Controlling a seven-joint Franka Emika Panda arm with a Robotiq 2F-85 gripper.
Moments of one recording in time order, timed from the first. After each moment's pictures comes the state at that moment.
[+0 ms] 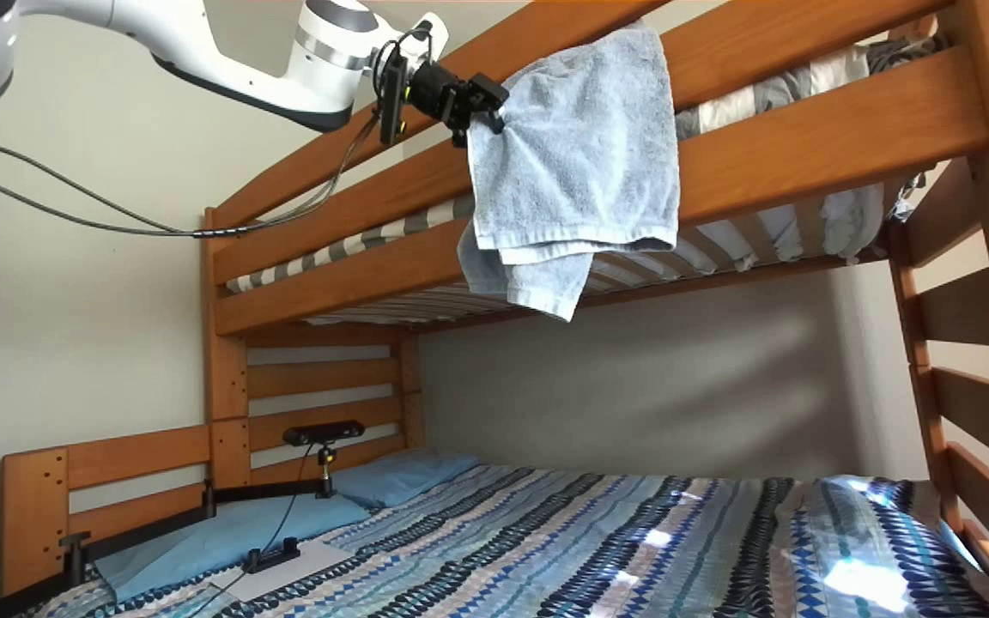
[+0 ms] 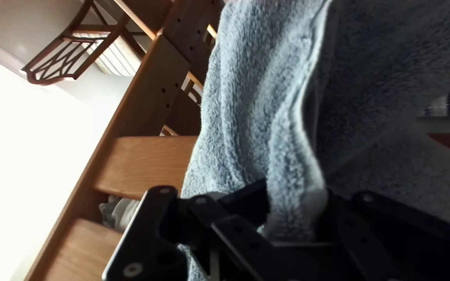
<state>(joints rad) 0.47 -0.11 0.16 -1.50 -0.65 2.02 0.47</state>
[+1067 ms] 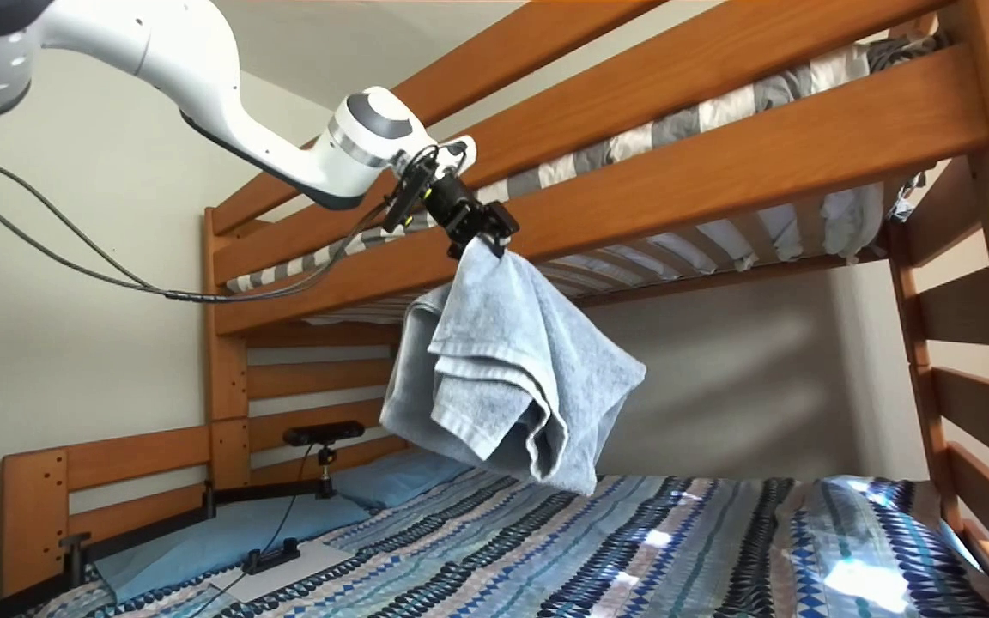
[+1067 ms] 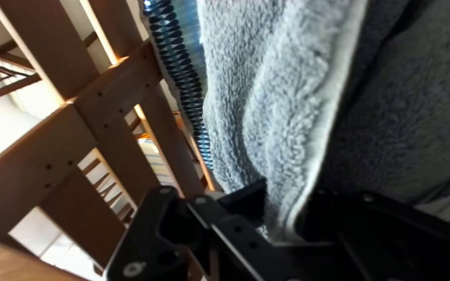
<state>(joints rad) 0.34 -0.07 0.29 -1.78 -0.48 2.12 0.22</state>
